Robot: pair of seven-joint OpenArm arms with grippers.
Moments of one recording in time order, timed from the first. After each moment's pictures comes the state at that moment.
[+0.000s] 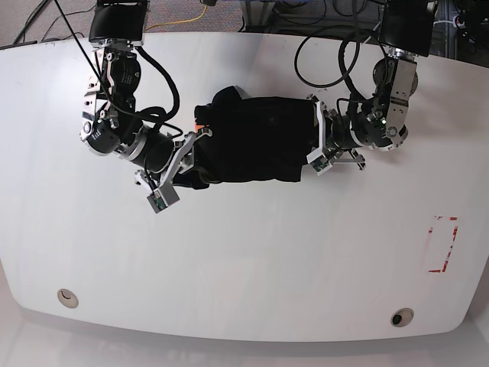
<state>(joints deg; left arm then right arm) -1.0 -16.4 10.6 88.1 -16.2 -41.8 51.0 0.1 9.5 5.5 104.8 42.3 29.5 -63.7</state>
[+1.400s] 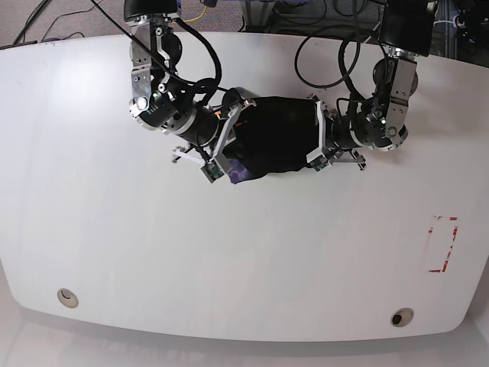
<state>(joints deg) -0.9 -16.4 10.6 89.8 -15.5 -41.8 52.6 -7.3 0.0 -5.2 107.3 18.9 29.0 -56.3</state>
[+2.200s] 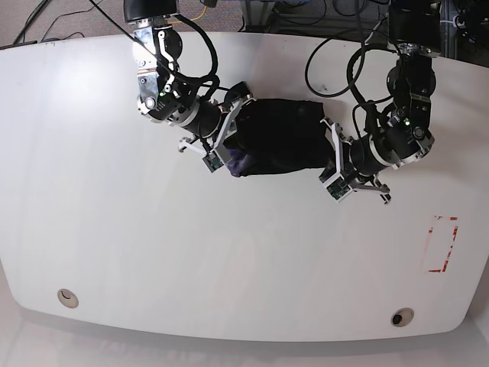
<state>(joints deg) -1.8 -16.2 2.9 107.5 -15.6 -41.9 55.7 -8.0 2.2 -5.8 97.6 19.1 29.4 -46.7</state>
